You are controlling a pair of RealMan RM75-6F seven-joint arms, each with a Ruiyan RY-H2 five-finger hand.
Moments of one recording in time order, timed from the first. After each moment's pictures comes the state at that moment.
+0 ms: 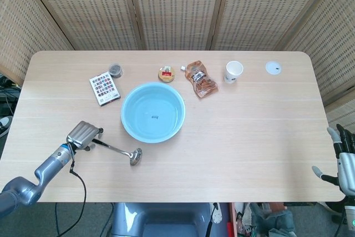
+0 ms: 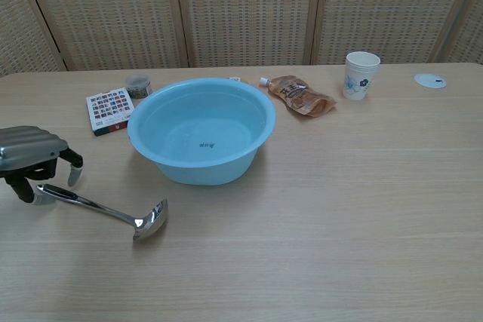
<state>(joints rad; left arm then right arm) -0.64 -1.56 0.05 -0.92 1.55 0.80 -0.06 0.04 -1.02 0.12 -1.74 -1.37 1.47 -0.05</state>
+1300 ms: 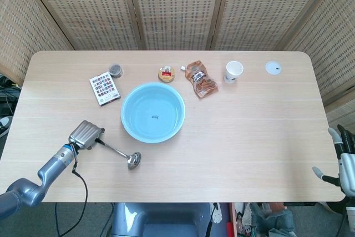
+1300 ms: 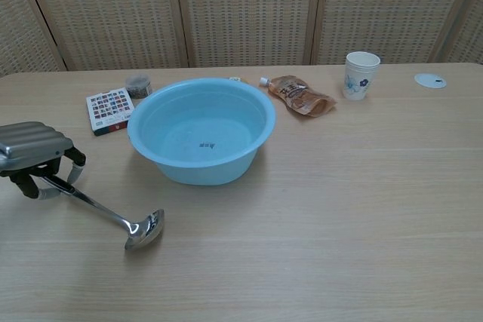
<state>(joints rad) -0.65 -1.55 0.05 -0.97 1.50 0.84 0.09 0.04 -1.00 0.11 -1.75 -1.37 1.47 -0.03</state>
